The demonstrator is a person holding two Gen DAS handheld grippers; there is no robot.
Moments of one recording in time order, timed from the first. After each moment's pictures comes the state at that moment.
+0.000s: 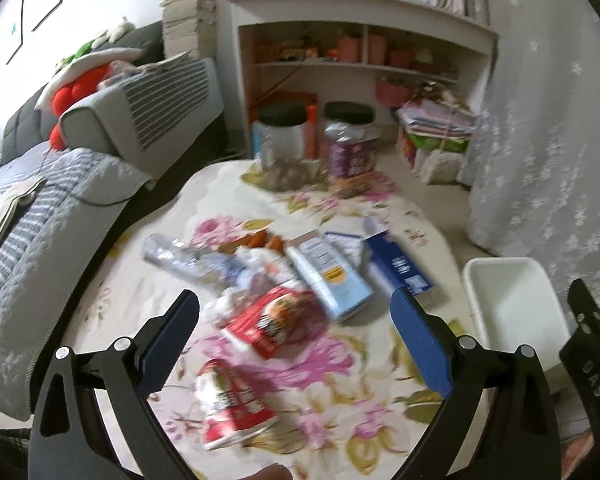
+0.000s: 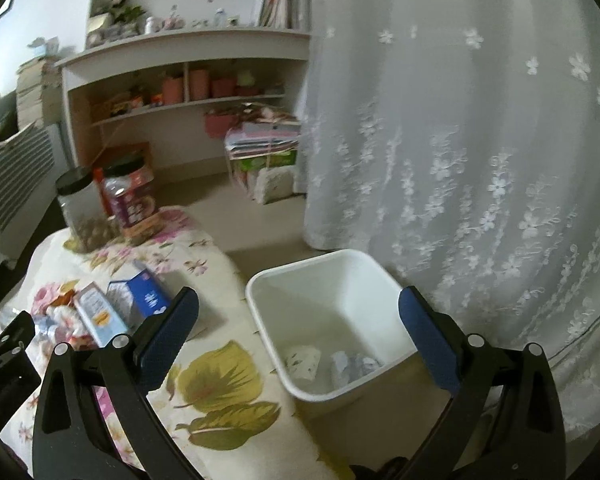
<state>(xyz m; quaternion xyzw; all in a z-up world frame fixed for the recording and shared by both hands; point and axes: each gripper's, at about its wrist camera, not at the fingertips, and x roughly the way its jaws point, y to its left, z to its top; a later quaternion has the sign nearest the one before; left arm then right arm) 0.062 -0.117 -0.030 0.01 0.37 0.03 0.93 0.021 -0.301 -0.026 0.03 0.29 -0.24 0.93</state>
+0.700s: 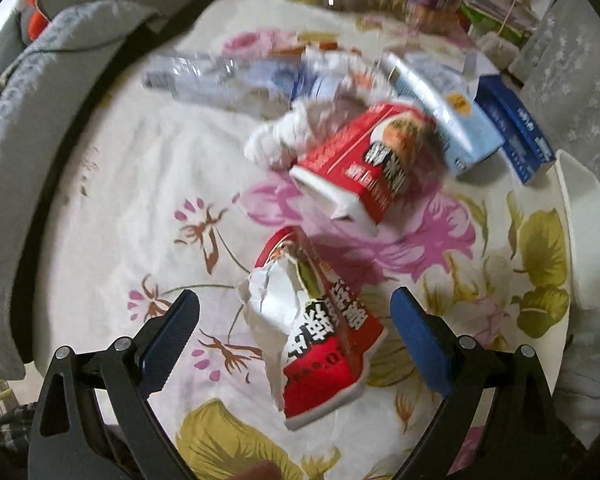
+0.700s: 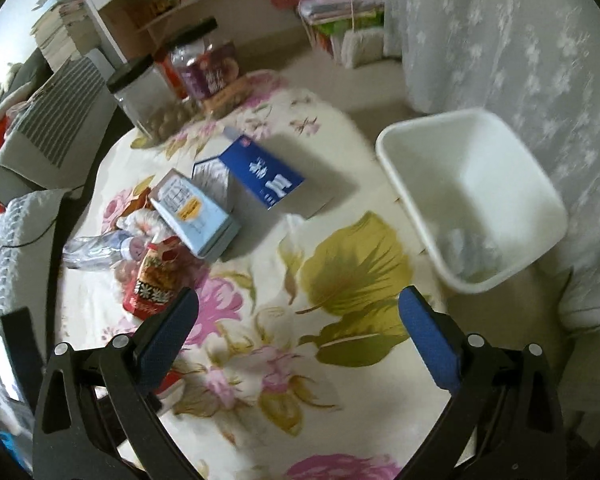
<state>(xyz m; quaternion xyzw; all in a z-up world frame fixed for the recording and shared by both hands) 0.092 -0.039 -0.153 -0.01 0.61 0.04 0.79 0.081 -0.255 -0.096 0.16 0.50 -0.08 0.84</state>
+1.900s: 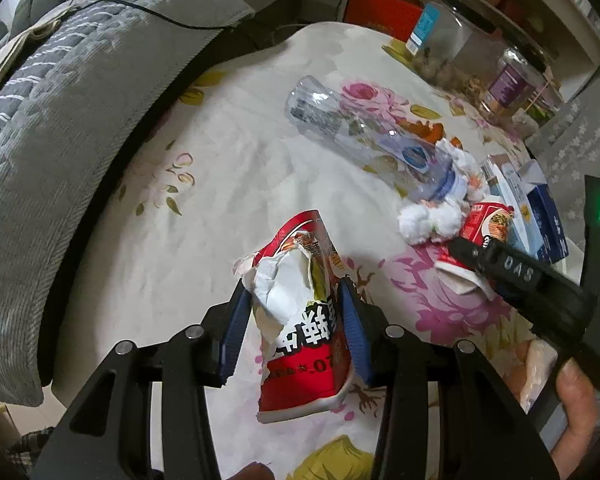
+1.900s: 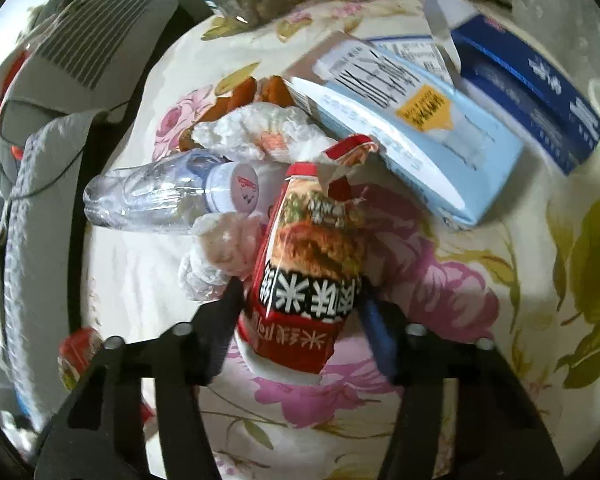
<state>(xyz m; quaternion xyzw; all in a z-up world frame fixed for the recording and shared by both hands) 0.094 0.094 -0.124 -0.10 0.56 0.07 0.82 0.169 -0.115 -0.177 0.17 0.58 0.04 0.79</state>
